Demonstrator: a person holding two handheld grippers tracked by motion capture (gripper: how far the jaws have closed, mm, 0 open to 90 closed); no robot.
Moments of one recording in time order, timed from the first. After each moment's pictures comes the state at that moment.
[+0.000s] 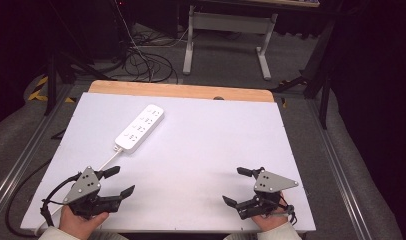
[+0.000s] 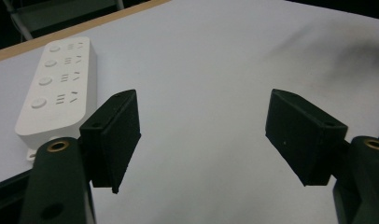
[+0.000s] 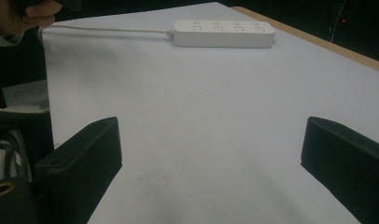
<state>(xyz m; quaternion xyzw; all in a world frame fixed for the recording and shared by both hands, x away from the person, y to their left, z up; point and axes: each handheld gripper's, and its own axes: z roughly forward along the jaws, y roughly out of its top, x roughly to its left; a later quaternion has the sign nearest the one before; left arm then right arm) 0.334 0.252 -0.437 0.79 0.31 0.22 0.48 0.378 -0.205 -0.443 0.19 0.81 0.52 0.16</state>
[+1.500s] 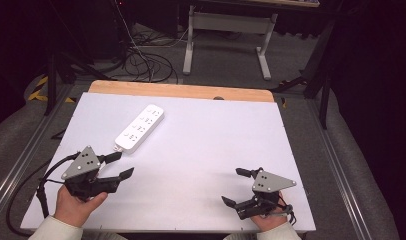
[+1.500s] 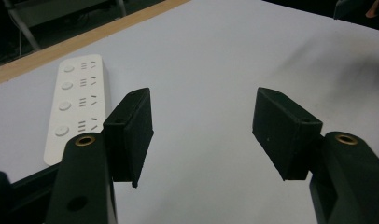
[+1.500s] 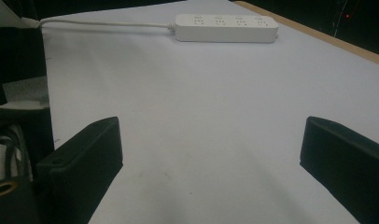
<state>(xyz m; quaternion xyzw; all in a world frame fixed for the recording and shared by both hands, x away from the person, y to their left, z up) 0.360 0.252 -0.394 0.80 0.32 0.21 0.47 0.379 -0.203 -0.445 0.19 0.82 0.52 0.16</state>
